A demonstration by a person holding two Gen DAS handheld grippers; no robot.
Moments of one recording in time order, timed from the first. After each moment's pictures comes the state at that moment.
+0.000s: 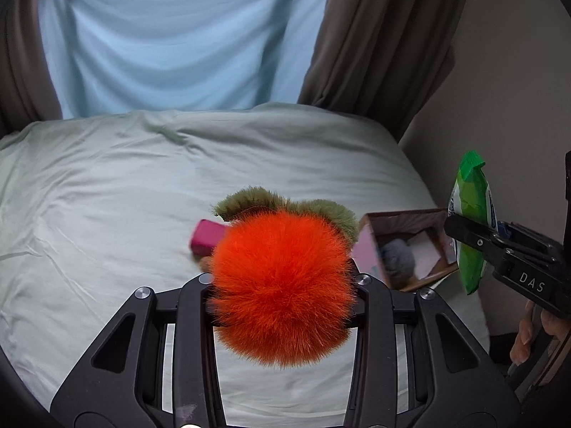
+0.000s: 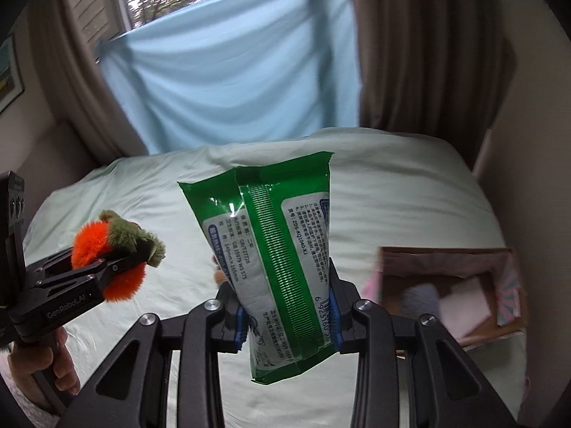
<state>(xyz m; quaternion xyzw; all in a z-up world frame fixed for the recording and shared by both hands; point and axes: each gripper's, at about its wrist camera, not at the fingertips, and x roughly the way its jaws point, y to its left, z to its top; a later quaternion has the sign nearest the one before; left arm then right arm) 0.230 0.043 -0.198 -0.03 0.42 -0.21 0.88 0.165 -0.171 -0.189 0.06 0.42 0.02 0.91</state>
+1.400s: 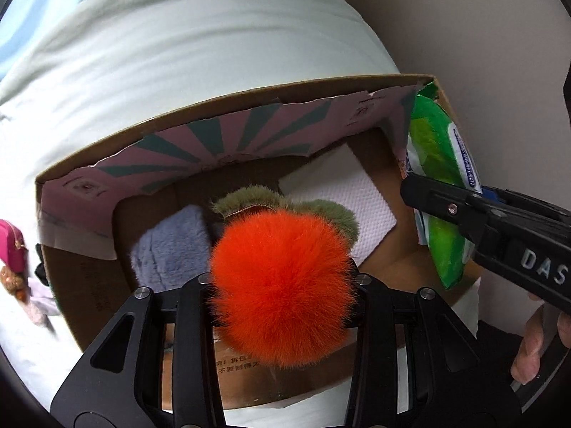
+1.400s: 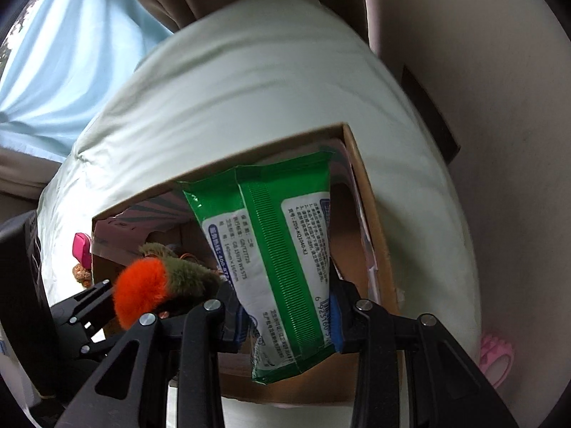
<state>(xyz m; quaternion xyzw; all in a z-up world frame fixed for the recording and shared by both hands) 0.264 -0.394 -0.407 0.10 0.63 -0.25 0.73 0.211 -0.519 -0.375 0.22 0.60 -0.06 0.77</state>
